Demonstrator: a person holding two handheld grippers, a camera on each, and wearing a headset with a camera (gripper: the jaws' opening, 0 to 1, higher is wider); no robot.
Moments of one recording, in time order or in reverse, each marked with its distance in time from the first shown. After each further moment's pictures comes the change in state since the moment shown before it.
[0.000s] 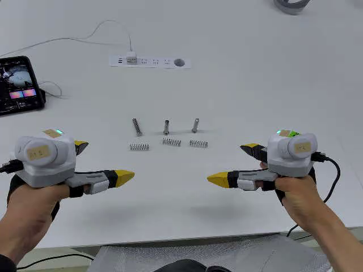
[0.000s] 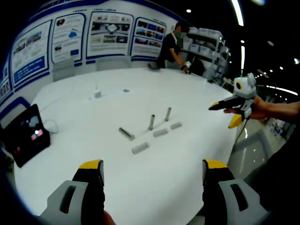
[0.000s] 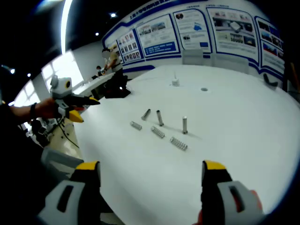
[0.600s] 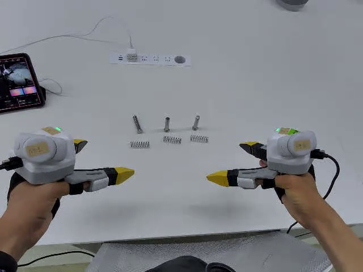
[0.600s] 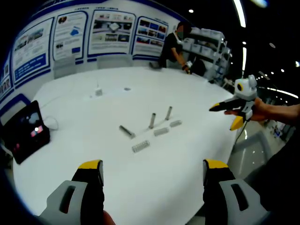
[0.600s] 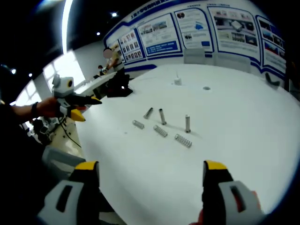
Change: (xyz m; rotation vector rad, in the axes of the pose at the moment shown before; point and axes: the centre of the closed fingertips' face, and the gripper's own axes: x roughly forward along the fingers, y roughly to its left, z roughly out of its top) left arm 0.000 0.001 -0.004 -0.021 0.009 0.001; right arm 0.002 0.005 -0.004 0.000 0.007 0.023
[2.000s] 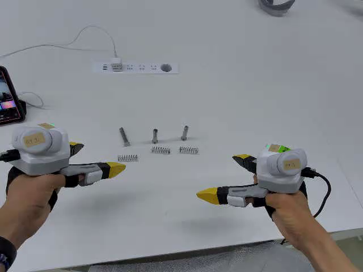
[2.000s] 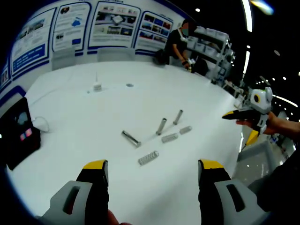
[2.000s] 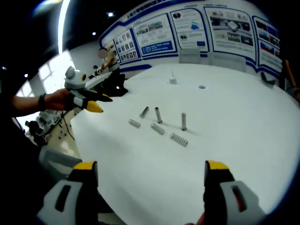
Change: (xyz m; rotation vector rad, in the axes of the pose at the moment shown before) left arm 0.055 0.029 0.020 -0.052 0.043 -0.030; right arm -0.001 -0.003 -0.004 0.014 0.002 -0.057
